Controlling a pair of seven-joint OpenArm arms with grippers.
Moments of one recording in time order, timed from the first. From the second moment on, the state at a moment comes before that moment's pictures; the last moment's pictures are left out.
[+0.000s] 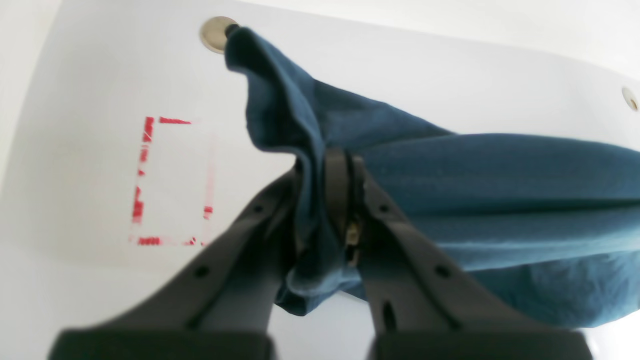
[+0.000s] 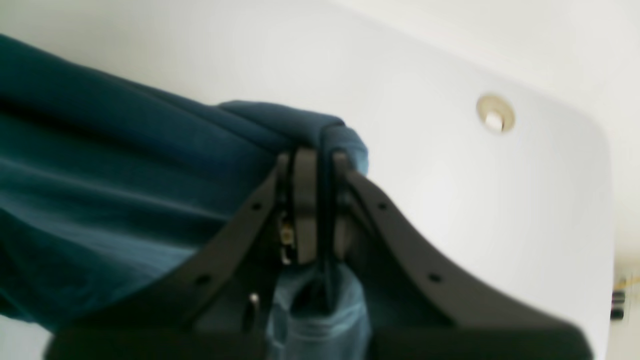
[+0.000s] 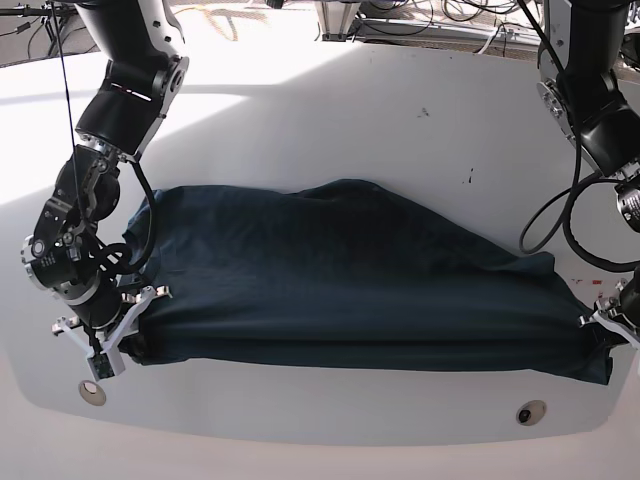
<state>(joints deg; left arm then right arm) -30.9 -23.3 -30.2 83.6 -36.6 -27.9 69.0 25.1 11.6 22.1 95.0 14.4 39.7 -63.0</state>
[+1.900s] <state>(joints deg) -50.5 -21.6 -29.7 88.8 -37.3 -23.0 69.2 55.8 23.0 7.6 88.2 15.6 41.6 -67.5</state>
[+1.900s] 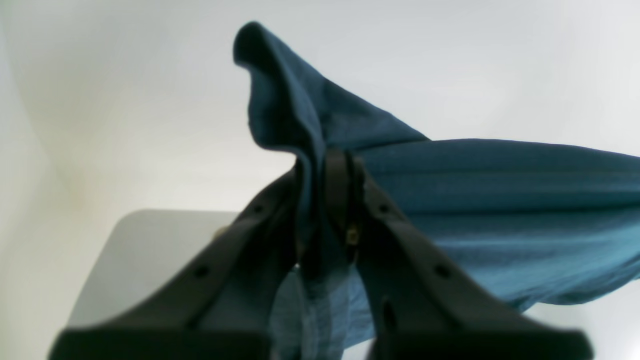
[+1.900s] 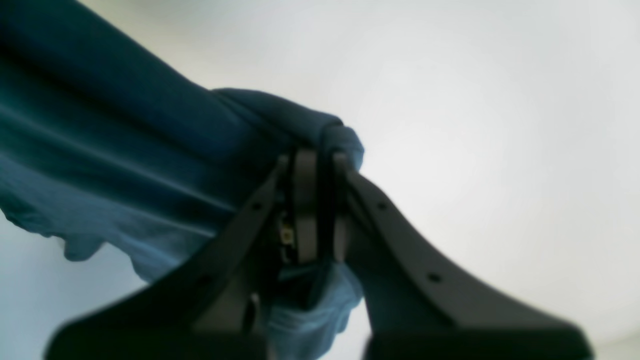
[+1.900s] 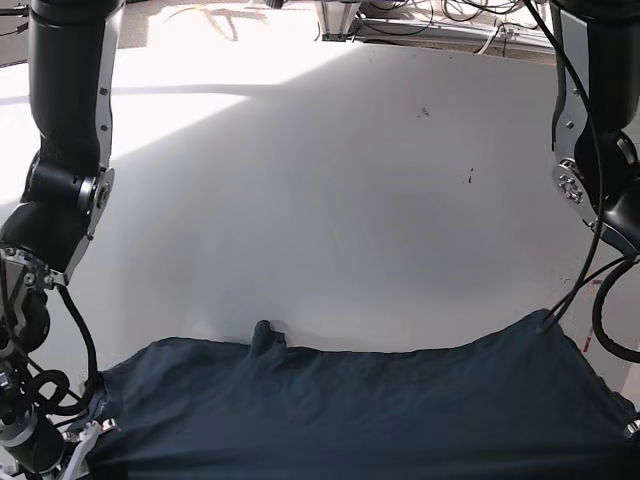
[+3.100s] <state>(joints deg) 2.8 -22.4 -43.4 102.8 -56.2 -23.2 72.3 -4.3 10.8 31.0 113.1 16.3 41.6 -68.7</state>
